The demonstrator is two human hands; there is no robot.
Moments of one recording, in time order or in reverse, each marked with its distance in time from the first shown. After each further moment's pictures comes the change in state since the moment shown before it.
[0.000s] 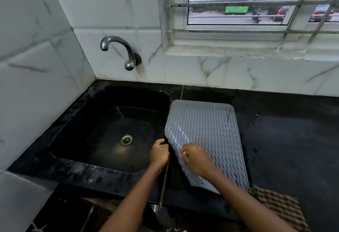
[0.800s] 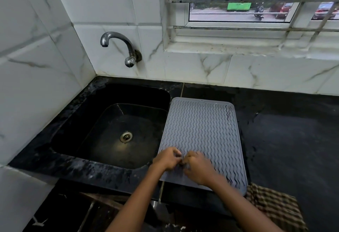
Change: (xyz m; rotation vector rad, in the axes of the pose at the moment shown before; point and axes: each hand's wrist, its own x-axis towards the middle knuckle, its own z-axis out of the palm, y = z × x) left_hand -0.010 -0.002 0.004 0.515 -0.363 0.092; right_hand -0.016 0.020 0.021 -0.158 -0.276 -0.018
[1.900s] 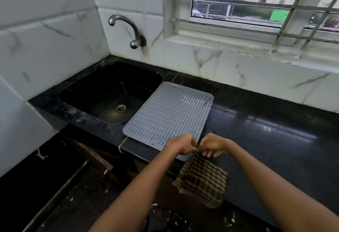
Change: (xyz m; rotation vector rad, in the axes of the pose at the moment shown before) left_hand -0.063 0.153 0.144 0.252 -0.029 0.111; right_hand -0.080 0.179 -0.088 0.283 -0.452 0.163
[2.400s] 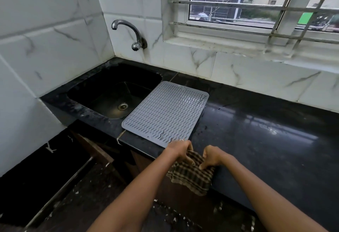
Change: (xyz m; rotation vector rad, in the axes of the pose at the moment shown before) left_hand -0.023 0.025 0.041 0.112 -0.039 -0.038; right_hand -0.034 0.056 0.030 -0.342 0.068 -0.033
